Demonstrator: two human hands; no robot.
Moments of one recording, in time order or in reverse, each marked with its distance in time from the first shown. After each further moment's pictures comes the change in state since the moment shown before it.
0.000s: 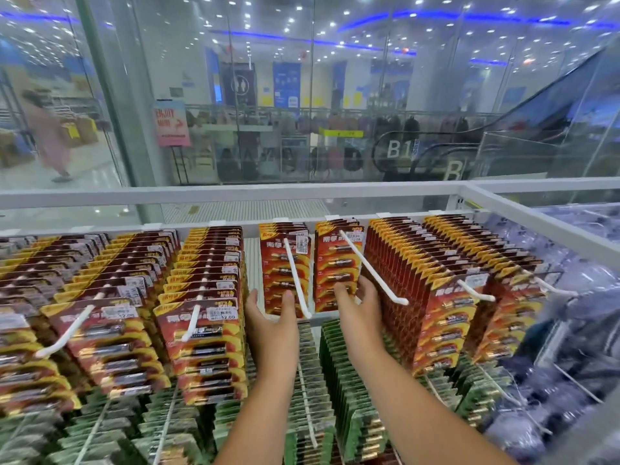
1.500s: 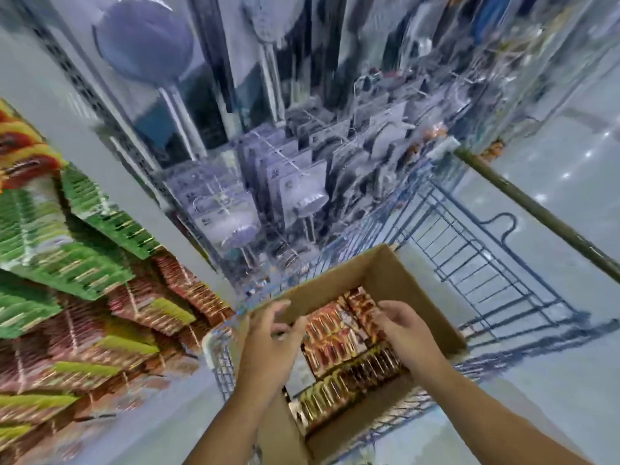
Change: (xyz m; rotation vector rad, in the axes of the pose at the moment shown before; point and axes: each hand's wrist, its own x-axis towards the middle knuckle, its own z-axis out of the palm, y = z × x) left_hand -0.471 -0.218 0.234 0.616 -0.927 -0.185; right_hand -0.177 0.216 -0.664 -0.302 0.226 0.648
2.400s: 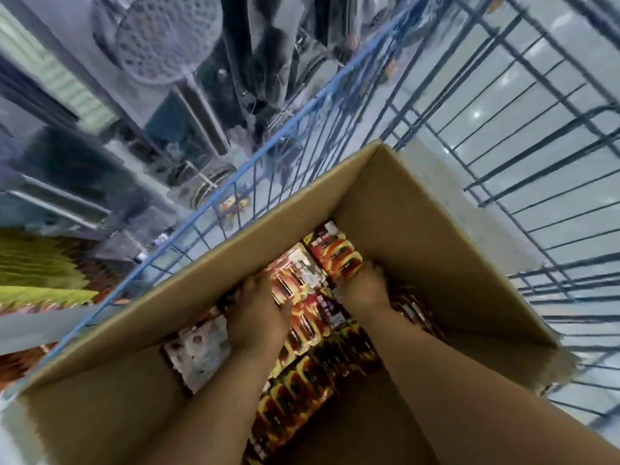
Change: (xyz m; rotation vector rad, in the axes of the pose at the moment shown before) left_hand 0.218 -0.197 0.211 0.896 -0.143 -0.019; right_hand 0.263 0.201 0.084 -0.541 0.073 0.329
